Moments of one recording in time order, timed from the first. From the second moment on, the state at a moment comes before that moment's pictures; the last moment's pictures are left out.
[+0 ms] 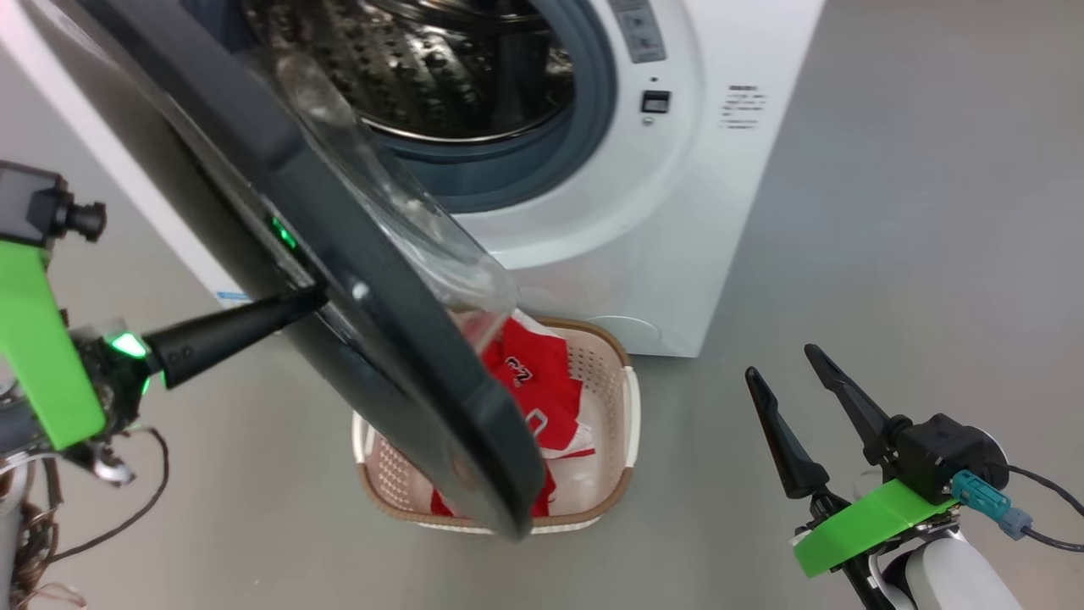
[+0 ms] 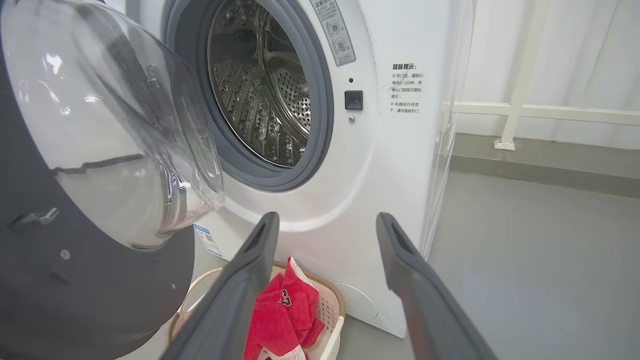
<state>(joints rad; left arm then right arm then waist) -0.52 0.41 -0.08 -0.08 -1.58 -0.13 1.16 -0.18 -0.19 0.18 0.18 0.25 0.13 -0.26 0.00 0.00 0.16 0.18</state>
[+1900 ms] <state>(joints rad) -0.74 0.47 -0.15 0.22 -1.49 -0.13 0.72 -0.19 -0.13 0.15 0.16 0.24 0.13 -0.26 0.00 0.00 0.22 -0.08</state>
